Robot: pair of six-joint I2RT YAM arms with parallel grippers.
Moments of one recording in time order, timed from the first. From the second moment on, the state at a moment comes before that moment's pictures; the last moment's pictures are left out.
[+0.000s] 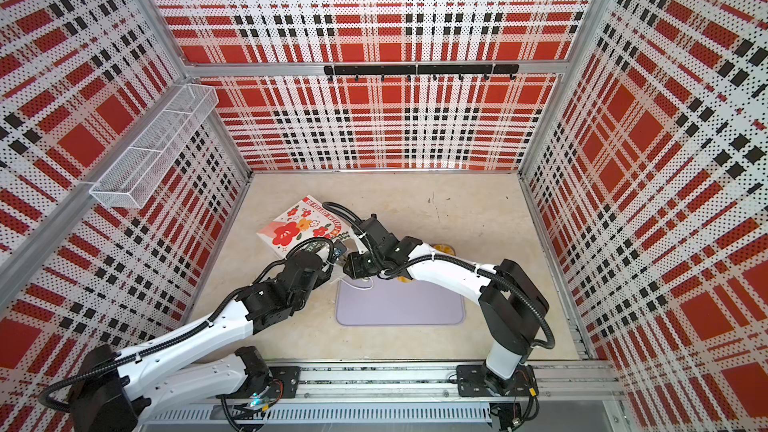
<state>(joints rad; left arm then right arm) -0.81 1.01 0.62 -0.22 -0.69 0.49 0.90 1.69 1.24 -0.37 -0.25 0.59</state>
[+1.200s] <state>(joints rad) -0.80 1.00 0.61 -0.19 -0.69 0.47 0.94 1.47 1.03 -0.33 -0.18 0.60</state>
